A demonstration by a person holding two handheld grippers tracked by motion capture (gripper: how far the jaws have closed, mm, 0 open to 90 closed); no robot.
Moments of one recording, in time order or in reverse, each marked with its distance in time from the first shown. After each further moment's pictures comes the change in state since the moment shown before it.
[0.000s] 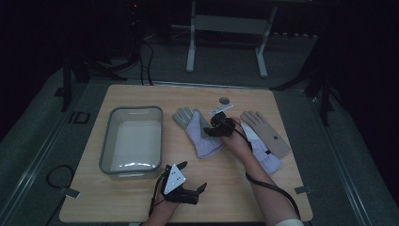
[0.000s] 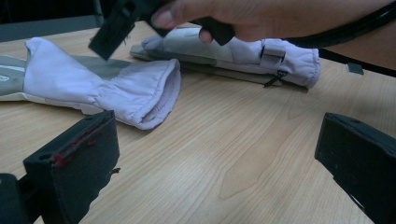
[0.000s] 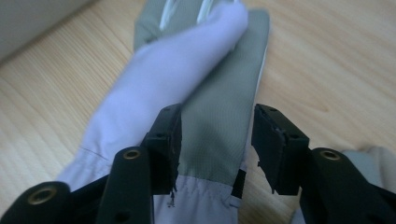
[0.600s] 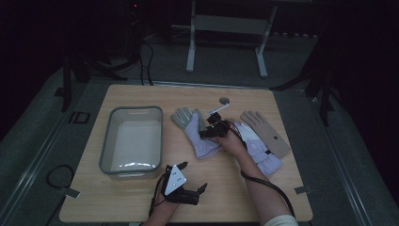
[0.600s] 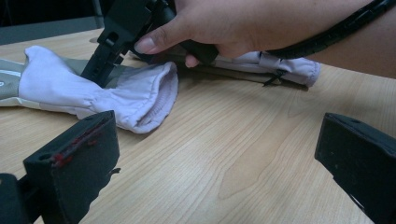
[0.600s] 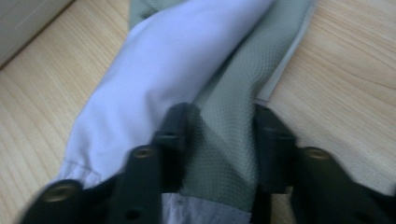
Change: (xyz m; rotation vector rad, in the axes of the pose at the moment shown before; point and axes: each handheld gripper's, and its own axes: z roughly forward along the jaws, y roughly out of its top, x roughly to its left) left arm -0.001 0.000 0.000 0.002 0.003 0.013; right arm -0.007 -0.003 0.035 0.078 0.148 0.093
